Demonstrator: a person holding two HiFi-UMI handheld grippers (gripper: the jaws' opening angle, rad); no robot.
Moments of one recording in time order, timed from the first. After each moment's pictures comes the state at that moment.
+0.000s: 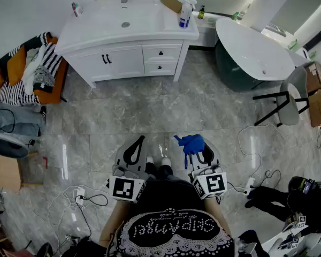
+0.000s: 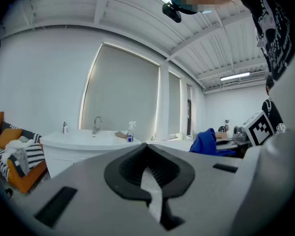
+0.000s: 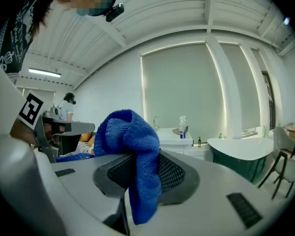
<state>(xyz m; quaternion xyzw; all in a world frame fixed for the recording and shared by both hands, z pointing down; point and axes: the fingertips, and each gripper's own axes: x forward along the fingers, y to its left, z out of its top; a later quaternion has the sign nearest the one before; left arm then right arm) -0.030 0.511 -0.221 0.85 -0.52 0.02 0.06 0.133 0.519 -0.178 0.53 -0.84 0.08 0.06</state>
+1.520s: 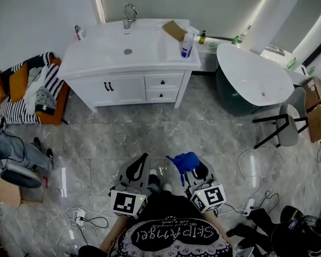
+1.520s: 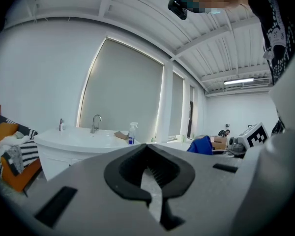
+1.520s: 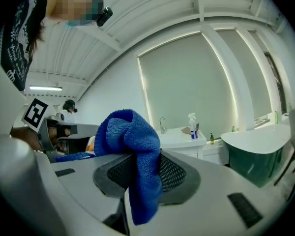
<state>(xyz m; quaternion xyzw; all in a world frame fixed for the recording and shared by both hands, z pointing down) -0.030 0.449 -0.235 0.86 -0.51 0.05 0.10 0.107 0.454 -0.191 0.49 -0.86 0.13 0.02</state>
